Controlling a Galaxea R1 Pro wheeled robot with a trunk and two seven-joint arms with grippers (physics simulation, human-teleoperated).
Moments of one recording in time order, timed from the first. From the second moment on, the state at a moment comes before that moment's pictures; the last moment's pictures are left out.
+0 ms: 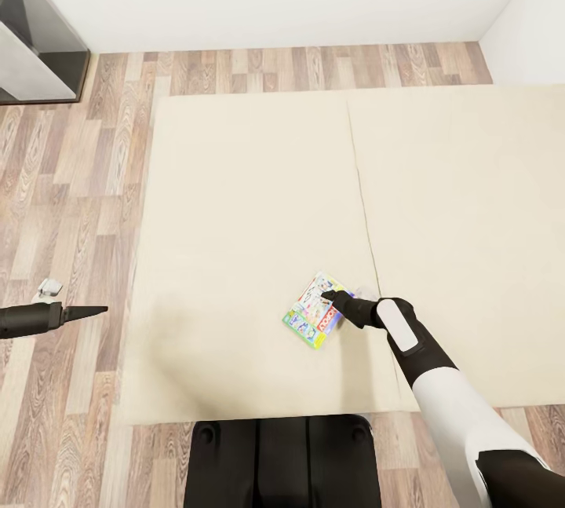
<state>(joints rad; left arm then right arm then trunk) -0.89 0.63 0.32 -0.60 -0.21 0.65 -1.56 -0.85 0.00 0.04 -0.76 -0.87 0.66 -0.16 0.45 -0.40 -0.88</state>
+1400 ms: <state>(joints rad) -0.89 0.63 0.32 -0.60 -0.21 0.65 -1.56 -0.85 0.01 0.04 -0.76 -0.87 0.65 -0.16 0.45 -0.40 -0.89</state>
